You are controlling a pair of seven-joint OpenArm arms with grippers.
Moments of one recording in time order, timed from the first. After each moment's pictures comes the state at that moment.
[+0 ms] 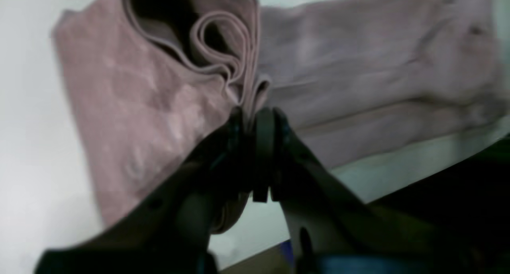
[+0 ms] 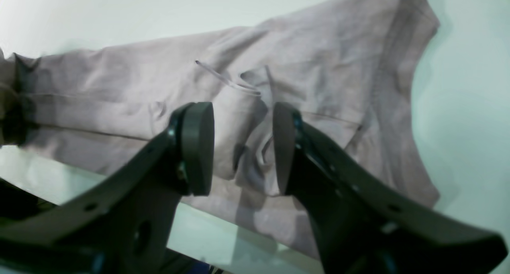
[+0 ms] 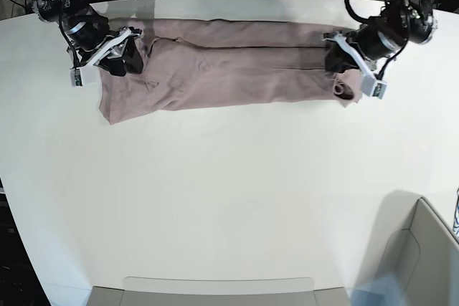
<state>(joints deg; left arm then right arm) 23.5 -14.7 -18.8 116.2 -46.7 -16.1 70.9 -30.4 19.4 13.2 118.2 43.9 11.4 -47.4</state>
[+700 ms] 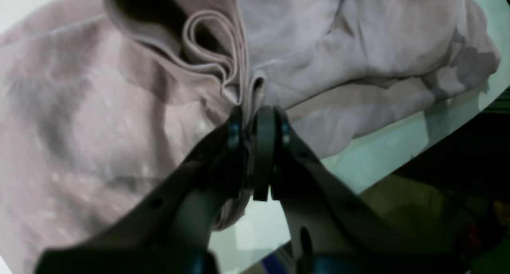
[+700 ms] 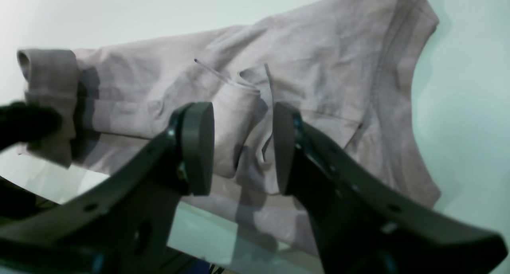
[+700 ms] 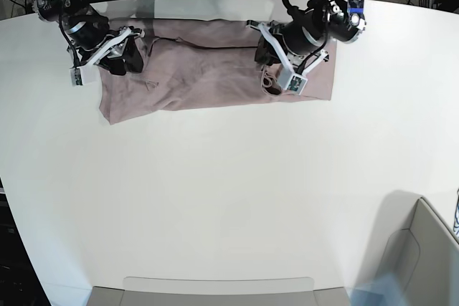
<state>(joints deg) 19.8 -4.1 3.4 116.0 -26.5 -14.1 65.4 -30.7 19.4 13.2 118.2 44.0 11.4 -47.4</state>
